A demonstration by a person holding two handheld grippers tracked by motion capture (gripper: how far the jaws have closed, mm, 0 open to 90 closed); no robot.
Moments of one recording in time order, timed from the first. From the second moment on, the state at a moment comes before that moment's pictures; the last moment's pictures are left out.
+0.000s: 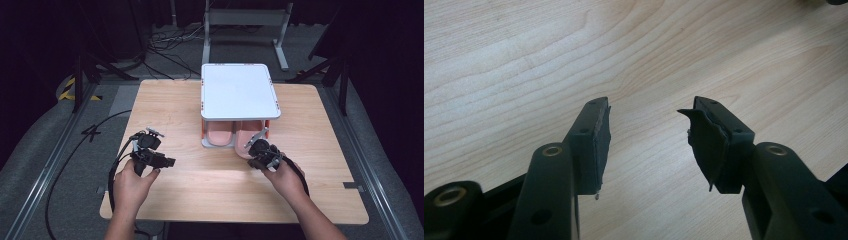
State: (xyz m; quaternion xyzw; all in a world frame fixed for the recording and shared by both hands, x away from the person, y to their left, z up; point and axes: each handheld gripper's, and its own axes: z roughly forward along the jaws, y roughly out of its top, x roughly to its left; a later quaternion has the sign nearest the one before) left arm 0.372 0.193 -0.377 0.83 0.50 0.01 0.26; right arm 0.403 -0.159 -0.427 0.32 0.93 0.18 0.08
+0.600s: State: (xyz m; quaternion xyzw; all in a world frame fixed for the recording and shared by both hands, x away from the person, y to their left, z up) left arm 0.369 0.195 -0.378 0.82 0.51 0.01 0.25; right arm 0.412 -0.154 -0.428 0.32 0.92 0.18 0.10
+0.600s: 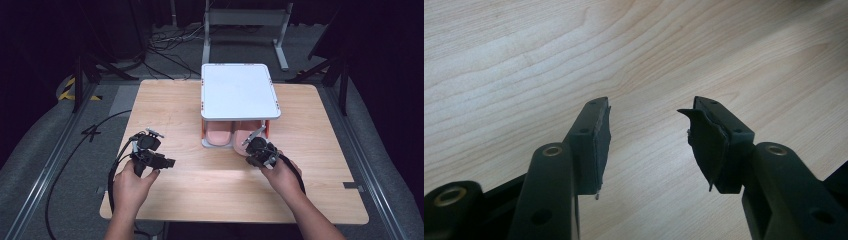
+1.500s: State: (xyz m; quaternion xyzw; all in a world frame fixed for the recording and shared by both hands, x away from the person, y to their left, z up) left arm 0.370 0.197 -0.381 0.82 0.51 0.01 0.25; right arm 0.443 -0.166 -0.433 0.35 0.91 0.17 0.14
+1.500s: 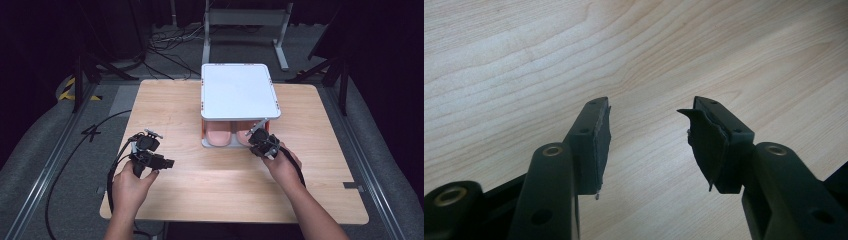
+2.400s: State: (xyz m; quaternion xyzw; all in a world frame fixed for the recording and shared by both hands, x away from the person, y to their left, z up) left arm 0.354 0.206 -0.372 0.82 0.50 0.04 0.27; right arm 0.405 -0.211 -0.371 0.33 0.88 0.32 0.15
